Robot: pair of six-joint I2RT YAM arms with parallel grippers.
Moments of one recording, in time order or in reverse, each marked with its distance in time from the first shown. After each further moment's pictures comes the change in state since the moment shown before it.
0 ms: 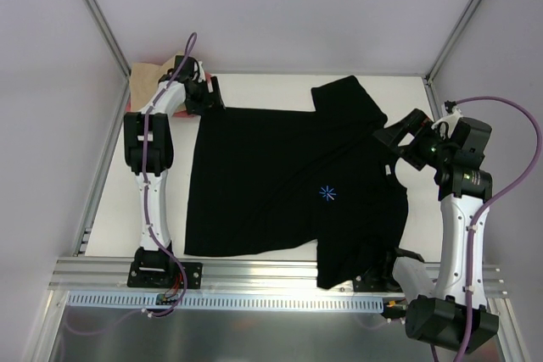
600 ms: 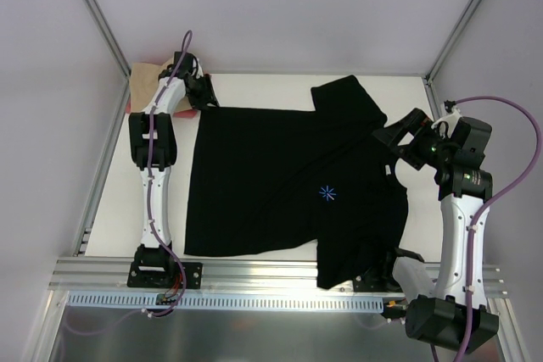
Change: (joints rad) left arm 0.020 0.167 0.261 -0.112 0.007 -0.061; right arm 0.000 0.003 0.005 0.000 -0.027 0.013
